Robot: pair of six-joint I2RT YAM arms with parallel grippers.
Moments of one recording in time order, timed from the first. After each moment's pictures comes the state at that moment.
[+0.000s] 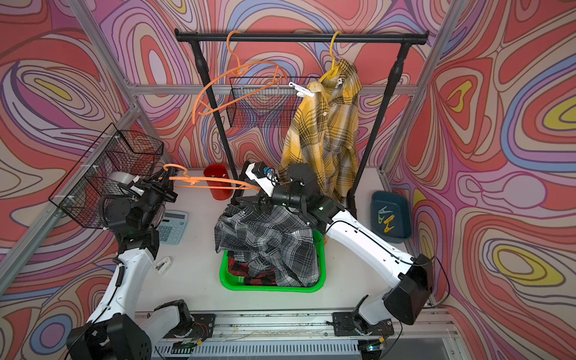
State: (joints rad) left arm 0.28 1.05 0.77 0.61 0.54 -1.97; right arm 0.73 1.47 1.44 -0.08 -0.54 -0.19
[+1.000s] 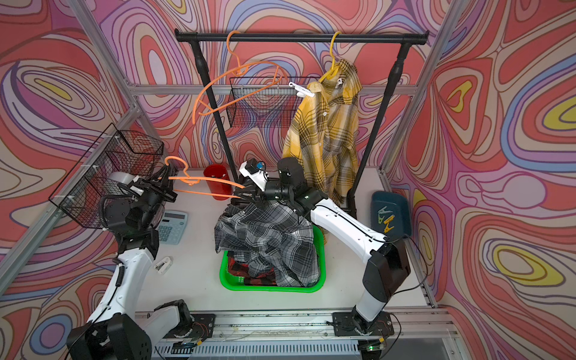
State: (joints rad) left arm 0.28 1.06 0.77 0.63 0.56 -1.99; right arm 0.68 1.67 1.54 -0.05 -0.75 -0.13
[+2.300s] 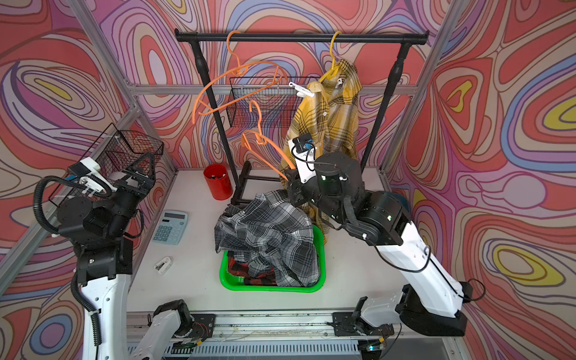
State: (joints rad) left arm 0.29 0.82 1.13 -0.09 0.39 -0.85; right arm 0.93 1.37 2.07 -0.97 0.36 0.10
